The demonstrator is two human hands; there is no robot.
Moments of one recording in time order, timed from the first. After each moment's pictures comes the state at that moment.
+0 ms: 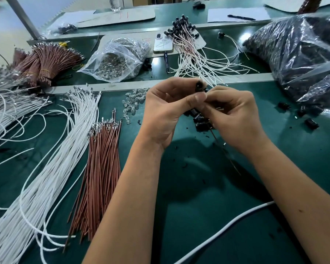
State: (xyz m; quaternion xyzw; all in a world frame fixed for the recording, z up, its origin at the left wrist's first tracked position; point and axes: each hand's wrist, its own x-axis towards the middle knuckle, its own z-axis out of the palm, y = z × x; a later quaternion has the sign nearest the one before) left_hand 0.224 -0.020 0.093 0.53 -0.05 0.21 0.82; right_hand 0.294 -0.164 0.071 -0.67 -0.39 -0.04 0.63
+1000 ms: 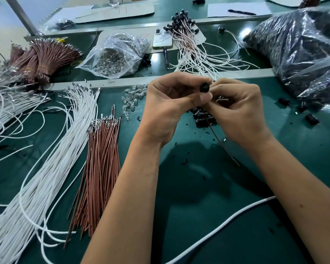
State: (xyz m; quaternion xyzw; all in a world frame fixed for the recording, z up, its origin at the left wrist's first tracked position) left_hand 0.223 -0.022 0.095 0.55 -0.10 0.20 0.80; right_hand 0.297 -0.167 0.074 -0.68 -0.41 -0.10 0.60
